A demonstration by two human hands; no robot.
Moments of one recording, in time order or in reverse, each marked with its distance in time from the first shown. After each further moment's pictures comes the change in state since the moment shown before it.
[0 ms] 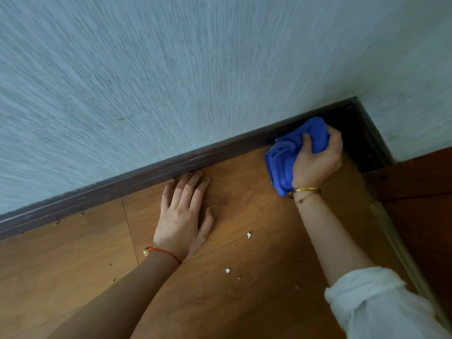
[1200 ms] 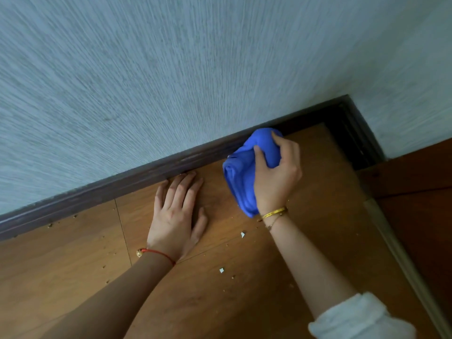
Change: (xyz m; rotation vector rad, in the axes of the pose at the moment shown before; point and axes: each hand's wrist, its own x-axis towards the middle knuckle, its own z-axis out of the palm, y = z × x) left_hand 0.001 0.002 0.000 -0.007 0.008 -0.002; right_hand -0.059 -0.034 -0.001 0.012 -0.154 -0.136
